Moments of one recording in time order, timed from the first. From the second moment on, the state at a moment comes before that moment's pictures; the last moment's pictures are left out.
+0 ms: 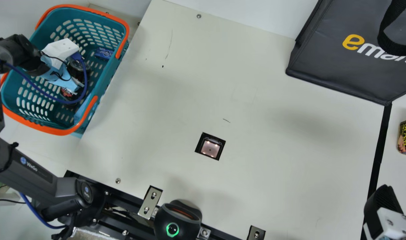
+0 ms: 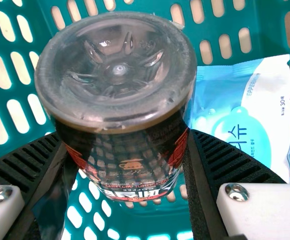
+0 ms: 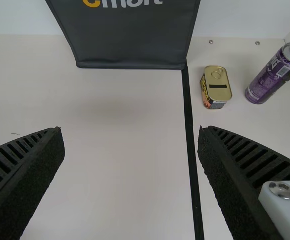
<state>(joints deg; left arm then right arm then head) 39.1 114.6 -65.9 -7.7 37.5 63.5 0.7 42.6 -69.8 -0.6 69.7 0.0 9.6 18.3</state>
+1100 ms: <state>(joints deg) 39.5 105.2 -64.0 -12.0 37.4 61.8 0.7 42.6 -69.8 -0.6 69.7 0.0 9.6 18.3</state>
